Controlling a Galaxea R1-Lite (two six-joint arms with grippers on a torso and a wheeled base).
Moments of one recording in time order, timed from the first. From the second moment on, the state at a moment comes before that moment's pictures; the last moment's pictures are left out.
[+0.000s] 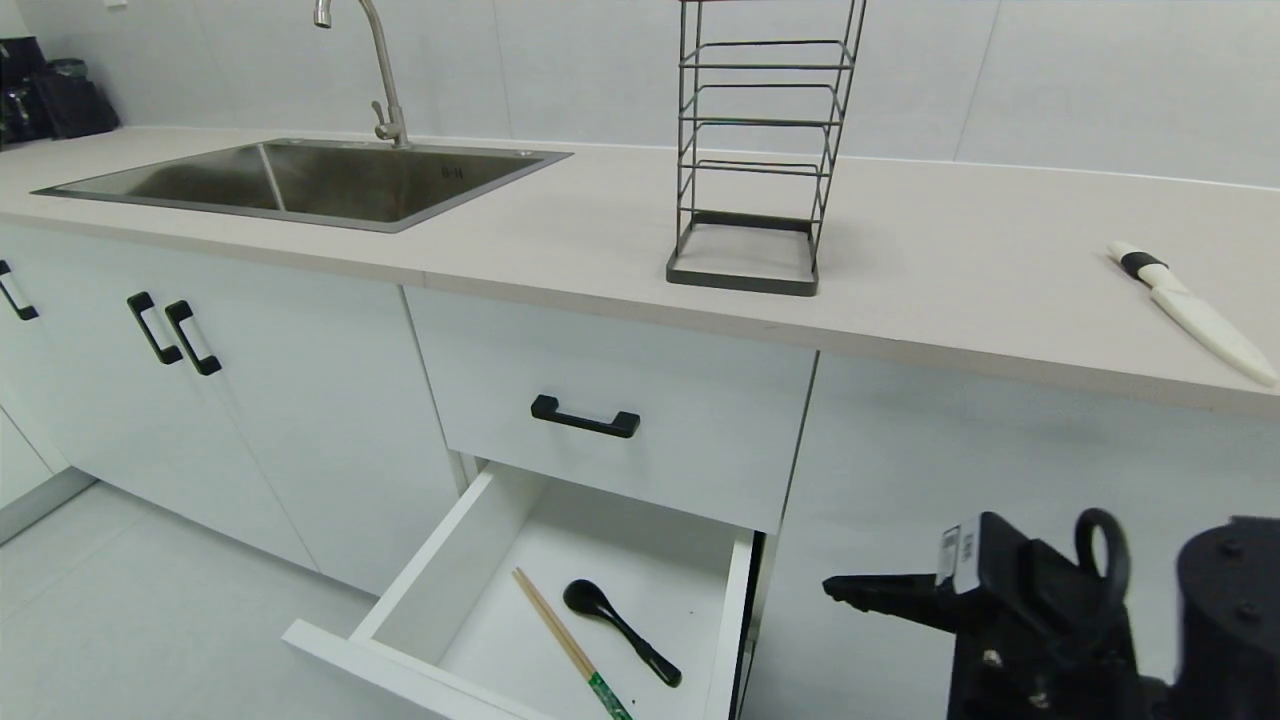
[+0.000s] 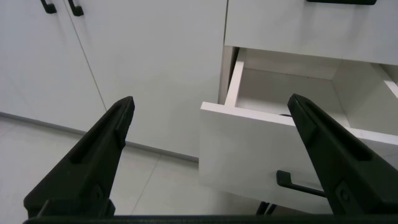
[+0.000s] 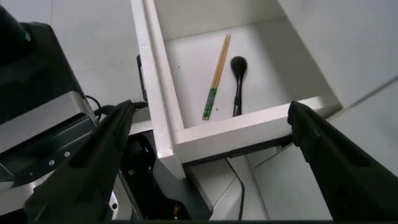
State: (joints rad) left arm 0.00 0.00 0.00 0.00 -0.06 0.00; right arm 0.94 1.42 -0.35 -0.62 0.06 0.00
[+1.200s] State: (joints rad) left arm 0.00 0.00 0.00 0.00 -0.07 0.00; right arm 0.40 0.63 -0.08 -0.43 0.32 -0.13
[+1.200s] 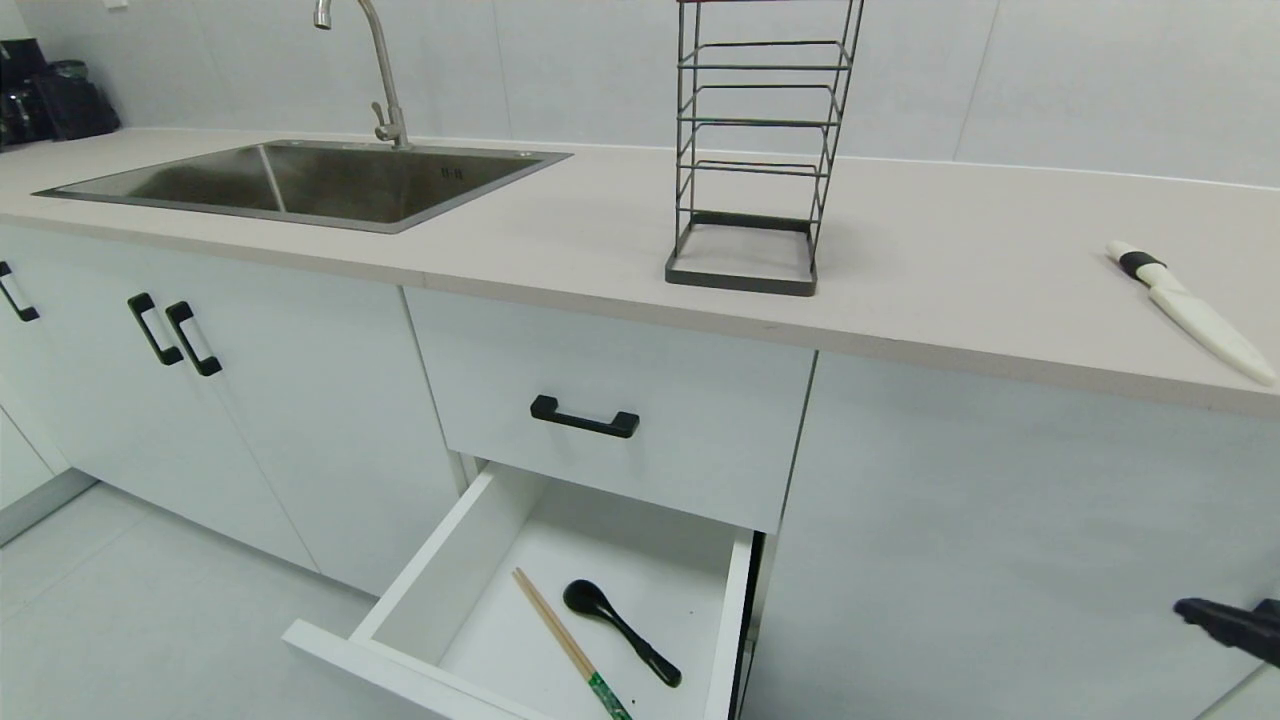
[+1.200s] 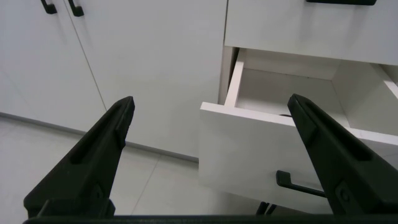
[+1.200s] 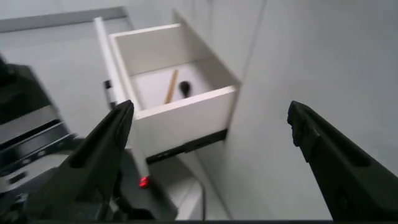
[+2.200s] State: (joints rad) left arm 0.00 0.01 -0.07 -0.14 -0.08 0.00; right arm 0.00 0.03 0.00 0.00 0.06 -0.02
